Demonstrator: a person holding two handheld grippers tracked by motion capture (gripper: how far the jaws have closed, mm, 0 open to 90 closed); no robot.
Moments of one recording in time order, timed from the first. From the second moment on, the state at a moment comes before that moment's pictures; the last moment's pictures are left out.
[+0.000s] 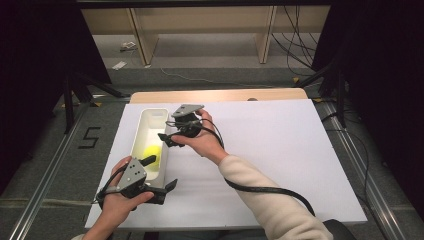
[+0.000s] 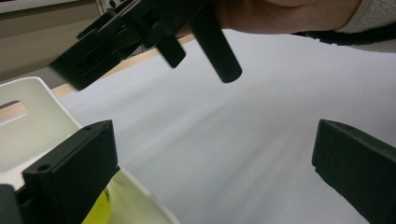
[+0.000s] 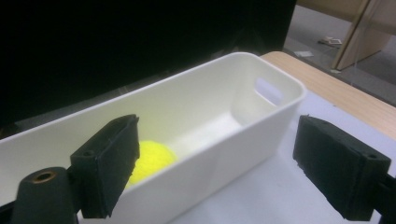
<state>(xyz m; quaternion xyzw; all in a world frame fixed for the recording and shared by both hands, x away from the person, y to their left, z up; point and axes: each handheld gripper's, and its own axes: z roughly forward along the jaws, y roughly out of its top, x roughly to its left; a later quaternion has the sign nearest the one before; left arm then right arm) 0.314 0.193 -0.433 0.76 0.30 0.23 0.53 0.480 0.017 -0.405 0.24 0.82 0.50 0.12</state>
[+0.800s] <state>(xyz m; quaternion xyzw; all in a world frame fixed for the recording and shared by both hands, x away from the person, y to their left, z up) 0.314 0.193 -0.434 0.76 0.30 0.23 0.53 0.470 -0.061 -0.404 0.28 0.81 0.50 0.14</state>
